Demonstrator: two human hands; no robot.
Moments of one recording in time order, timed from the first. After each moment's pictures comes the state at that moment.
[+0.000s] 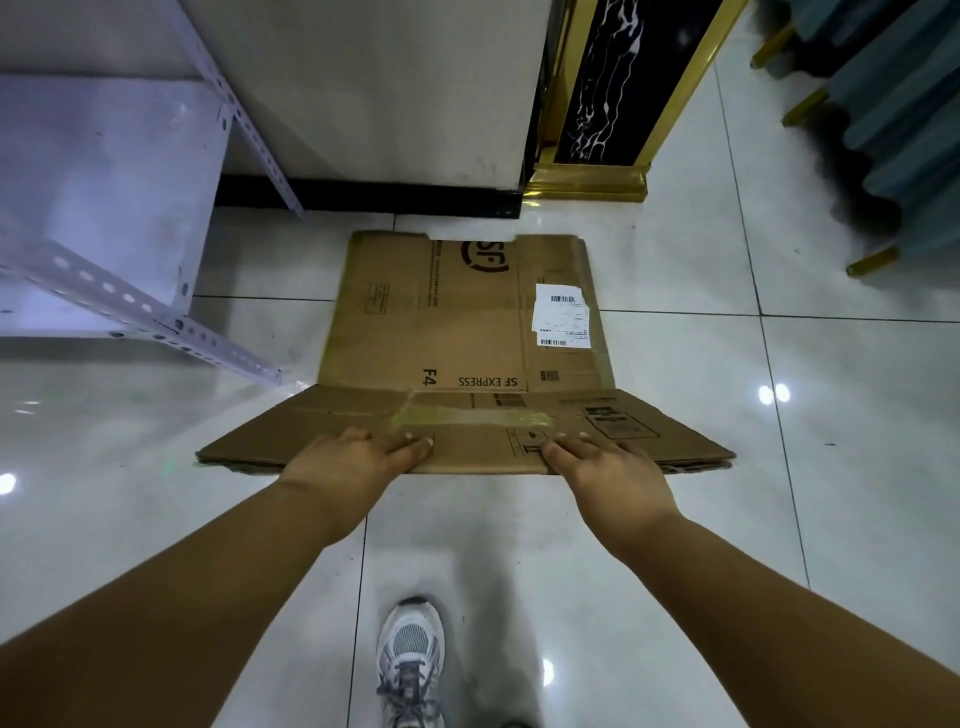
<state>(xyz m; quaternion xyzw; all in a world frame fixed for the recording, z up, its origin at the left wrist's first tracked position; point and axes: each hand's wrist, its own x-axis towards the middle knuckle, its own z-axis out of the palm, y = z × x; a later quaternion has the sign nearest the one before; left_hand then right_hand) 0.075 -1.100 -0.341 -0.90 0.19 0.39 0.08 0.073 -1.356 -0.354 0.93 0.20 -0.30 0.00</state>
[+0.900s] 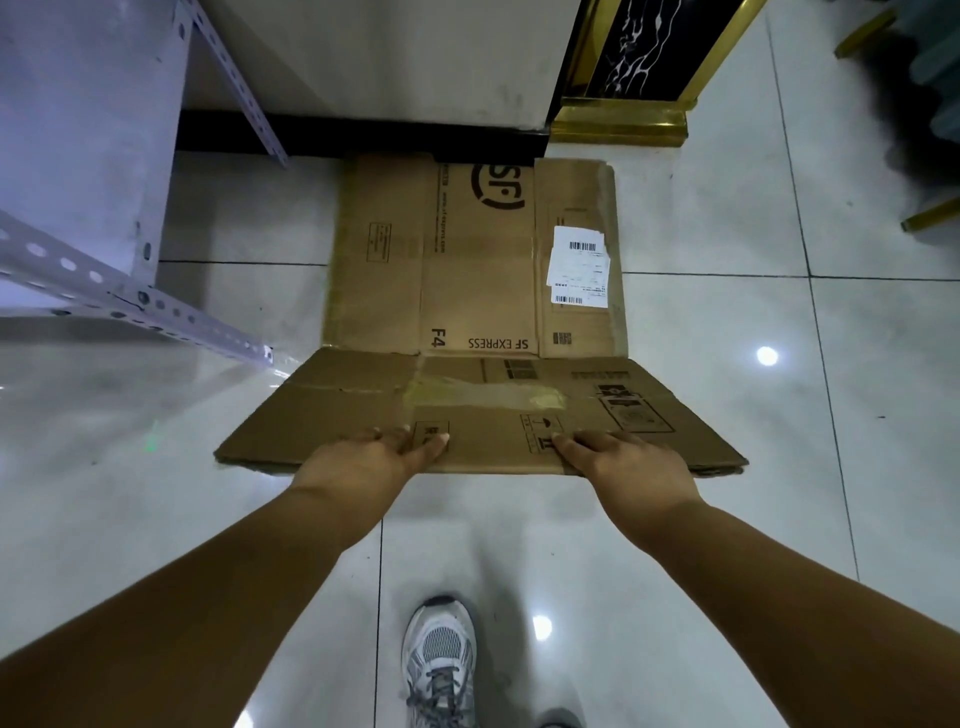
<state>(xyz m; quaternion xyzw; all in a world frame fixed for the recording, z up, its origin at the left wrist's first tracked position) 0.089 -1.059 -0.429 -0.87 0.19 0.45 0.09 0.091 -1.310 -0.428 0.92 0.17 -0.35 0.04</state>
